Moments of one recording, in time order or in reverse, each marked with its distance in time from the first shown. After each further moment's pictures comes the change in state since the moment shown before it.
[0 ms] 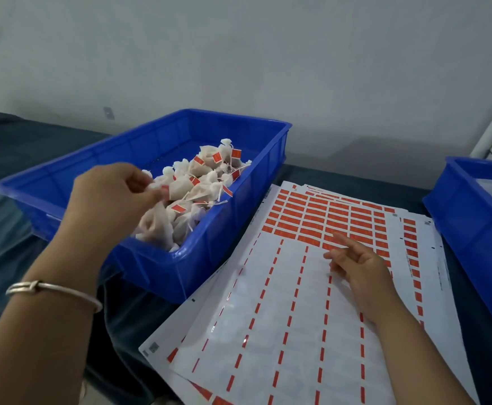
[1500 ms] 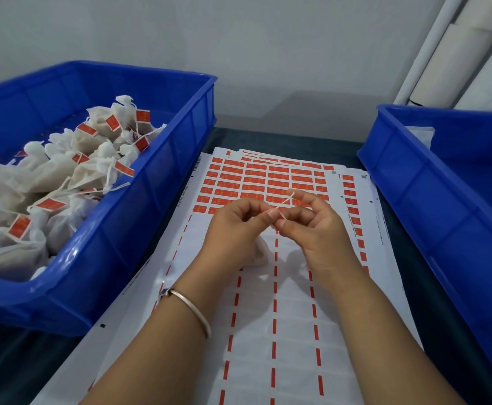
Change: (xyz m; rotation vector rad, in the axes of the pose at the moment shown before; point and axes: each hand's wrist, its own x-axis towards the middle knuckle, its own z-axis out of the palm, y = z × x) left_hand -0.065 0.097 0.211 -0.889 -0.714 -0.014; right_hand 0.002 -0.022 -0.003 0.134 0.084 -0.060
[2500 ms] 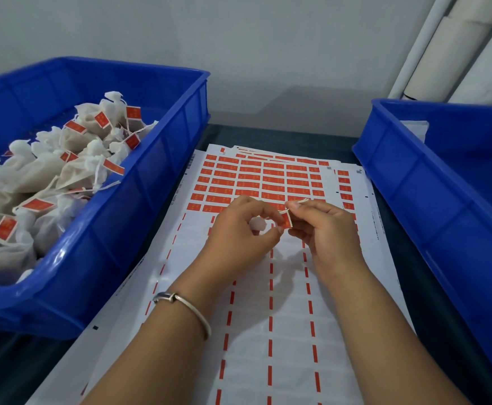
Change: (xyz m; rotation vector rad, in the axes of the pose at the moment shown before) left_hand -0.004 0.003 0.006 0.429 -0.053 0.196; right_hand 0.002 0.000 -0.007 0.092 0.230 0.192
